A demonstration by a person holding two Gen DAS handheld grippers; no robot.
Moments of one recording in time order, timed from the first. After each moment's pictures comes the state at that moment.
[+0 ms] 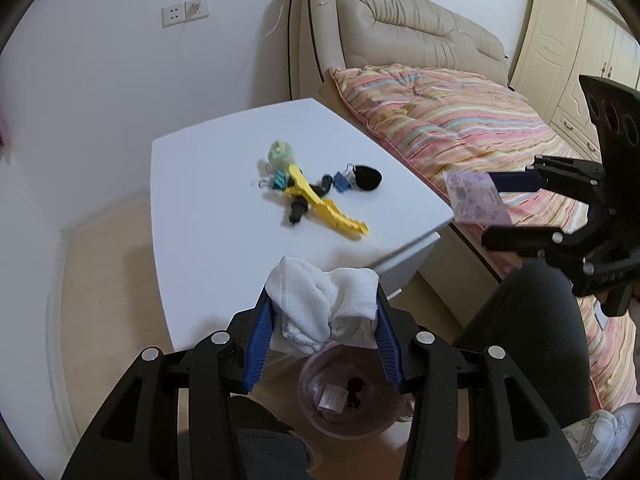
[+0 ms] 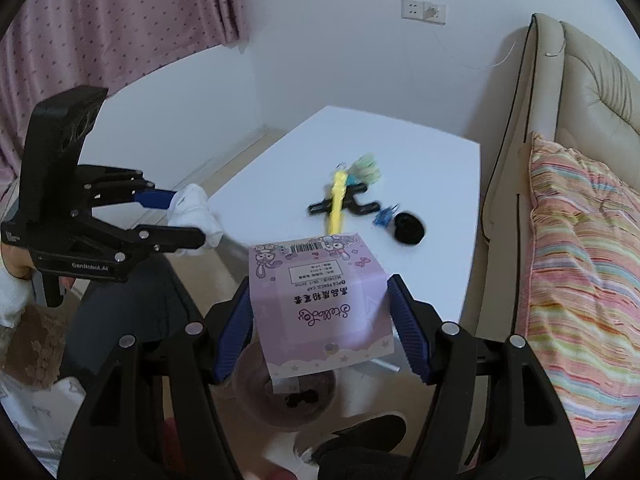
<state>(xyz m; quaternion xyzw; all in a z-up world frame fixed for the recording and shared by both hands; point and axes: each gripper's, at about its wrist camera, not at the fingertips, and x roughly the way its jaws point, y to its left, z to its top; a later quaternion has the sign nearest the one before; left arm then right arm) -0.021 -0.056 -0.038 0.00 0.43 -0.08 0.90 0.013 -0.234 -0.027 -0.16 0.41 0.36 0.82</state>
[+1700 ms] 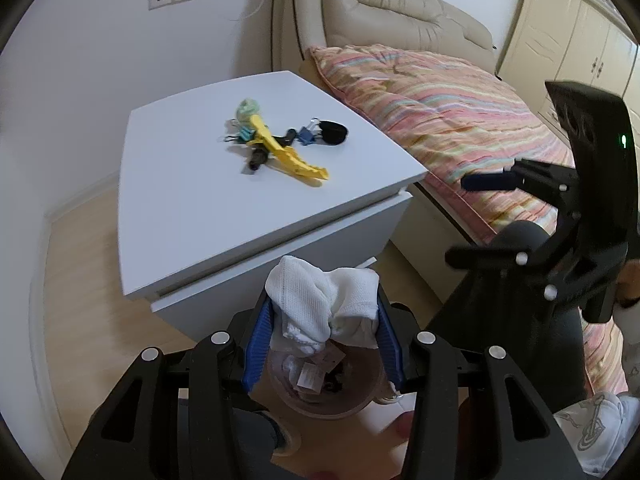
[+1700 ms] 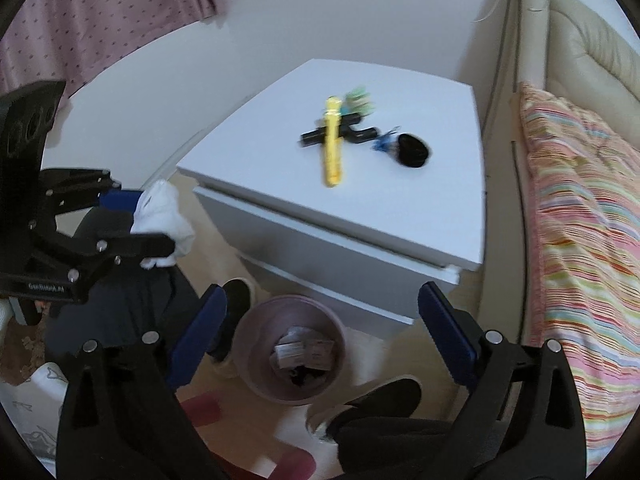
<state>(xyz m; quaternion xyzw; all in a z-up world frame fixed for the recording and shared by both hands) -0.049 -0.082 -0.068 -0.01 0.45 -0.11 0.88 -0.009 -0.246 -0.071 -0.15 0.45 0.32 0.82</state>
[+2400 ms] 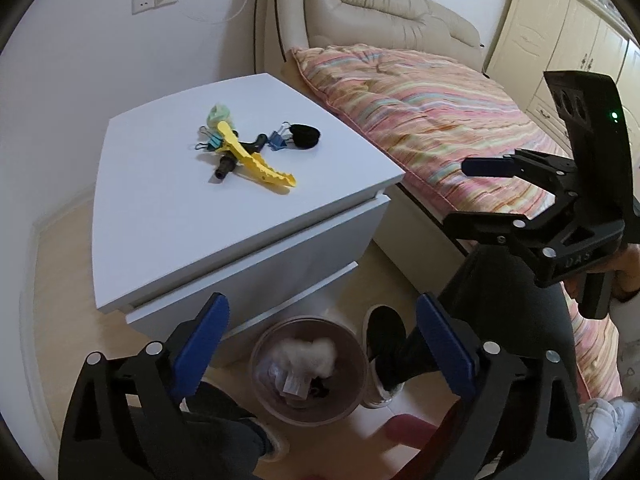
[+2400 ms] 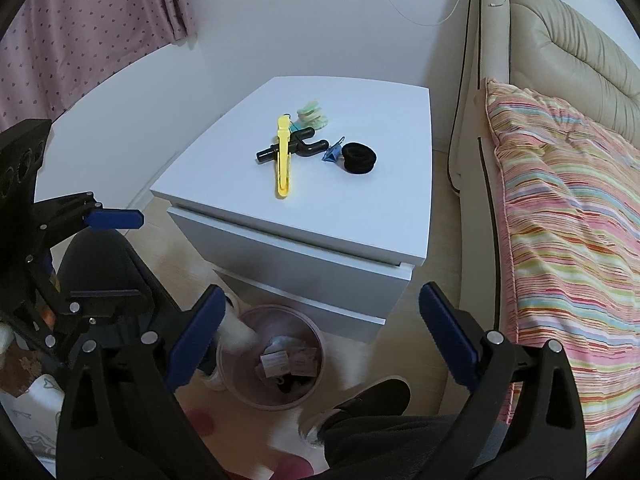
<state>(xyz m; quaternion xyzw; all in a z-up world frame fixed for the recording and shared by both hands) -0.043 -0.099 -0.069 -0.01 0.45 -0.13 0.89 -0.001 -0.277 -0.062 -0.12 0.44 0.28 0.84</state>
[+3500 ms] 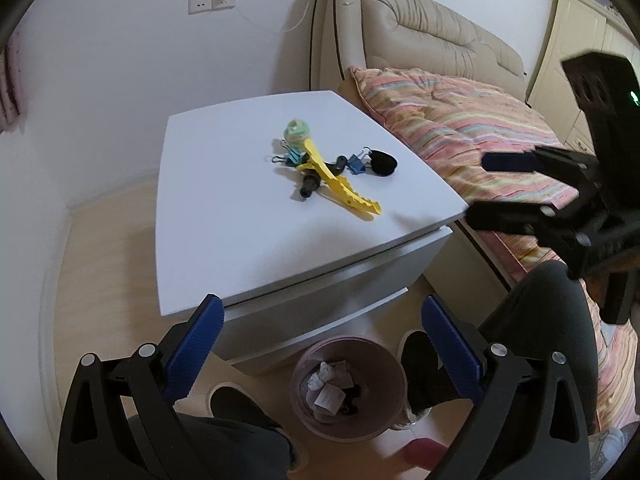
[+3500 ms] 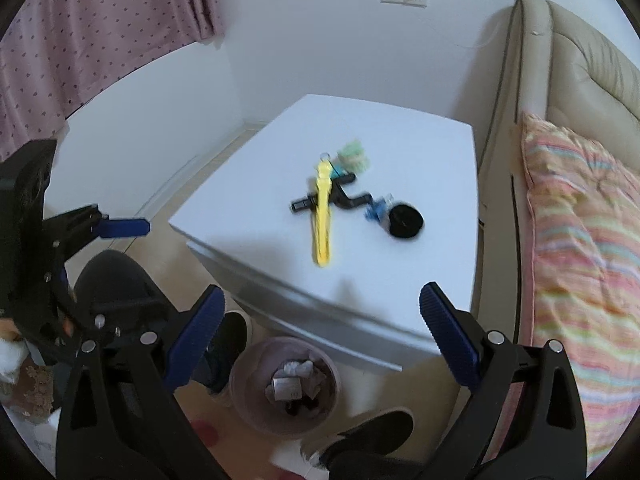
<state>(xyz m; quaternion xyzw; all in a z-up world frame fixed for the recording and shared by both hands) -0.035 -0.050 -0.061 -0.03 0.42 -0.05 0.90 0.038 -0.214 -0.044 -0.15 0.43 0.33 0.83</state>
